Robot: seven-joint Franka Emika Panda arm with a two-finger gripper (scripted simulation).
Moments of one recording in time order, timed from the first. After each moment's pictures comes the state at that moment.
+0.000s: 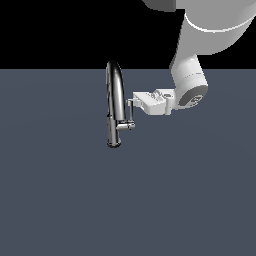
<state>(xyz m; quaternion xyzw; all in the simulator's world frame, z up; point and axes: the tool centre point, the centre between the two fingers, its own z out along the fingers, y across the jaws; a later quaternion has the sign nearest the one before) 0.088 -0.005 0.166 -0.56 0.43 0.55 0.44</state>
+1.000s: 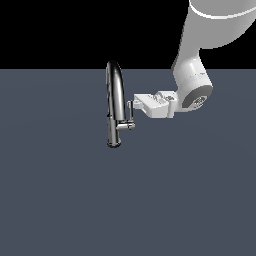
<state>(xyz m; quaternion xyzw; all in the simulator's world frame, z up) 0.067 -0.009 0.164 -0.56 0.44 0.55 0.45</state>
